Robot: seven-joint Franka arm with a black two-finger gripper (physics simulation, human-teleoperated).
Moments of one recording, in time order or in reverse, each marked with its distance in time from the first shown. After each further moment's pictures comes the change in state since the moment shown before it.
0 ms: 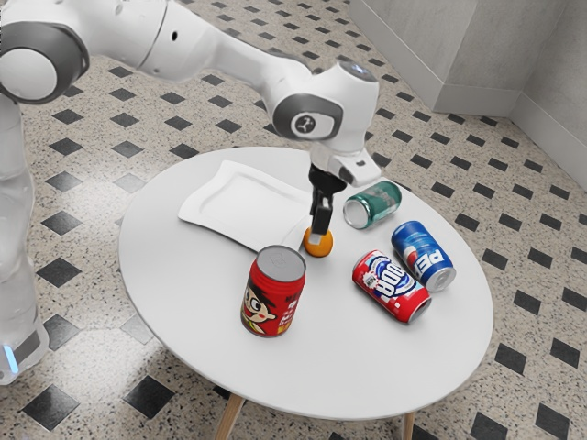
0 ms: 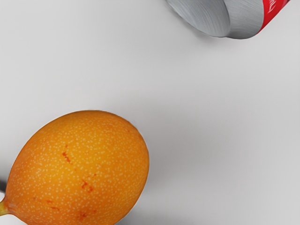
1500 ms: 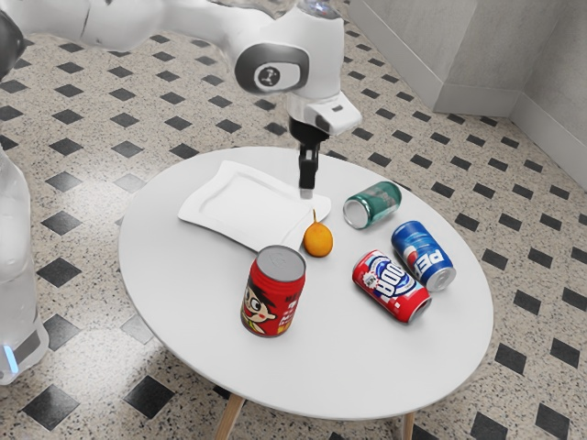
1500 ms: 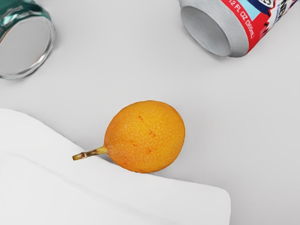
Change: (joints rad) arm 0.146 -0.239 -0.099 -0.090 0.018 0.029 0.047
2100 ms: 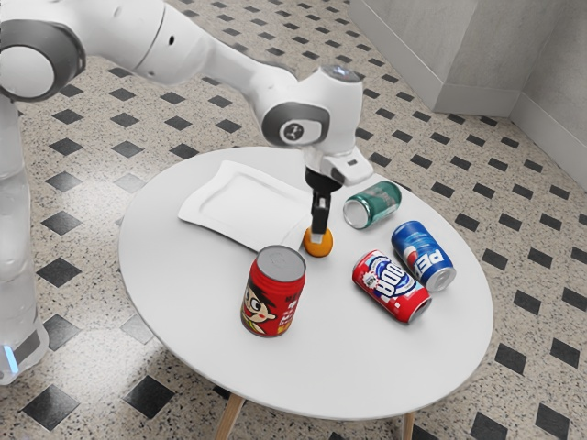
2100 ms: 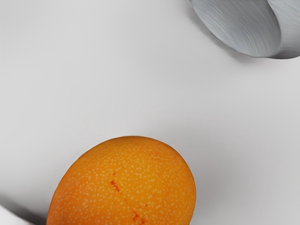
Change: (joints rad) arm -0.014 0.214 -0.001 0.001 -0.027 0.141 0.009
